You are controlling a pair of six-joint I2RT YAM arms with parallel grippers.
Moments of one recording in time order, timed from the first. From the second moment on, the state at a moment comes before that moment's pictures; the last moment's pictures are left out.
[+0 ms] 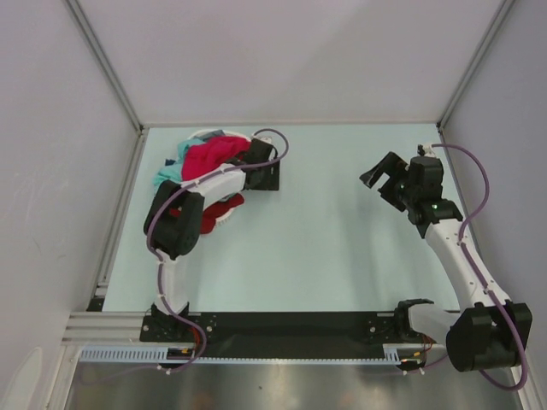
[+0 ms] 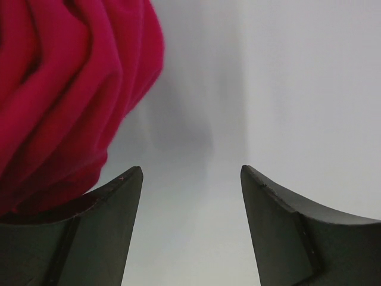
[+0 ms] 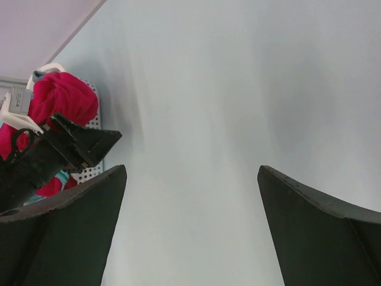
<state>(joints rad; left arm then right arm) -0.54 2.03 1.49 -0.34 -0.17 -0.38 0.09 1.10 0.91 -0.34 -0.11 0.70</state>
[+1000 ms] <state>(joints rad) -0.15 2.46 2.20 -0.61 -0.02 -0.15 0.13 1.17 0.98 -0.35 -0.05 0.71</state>
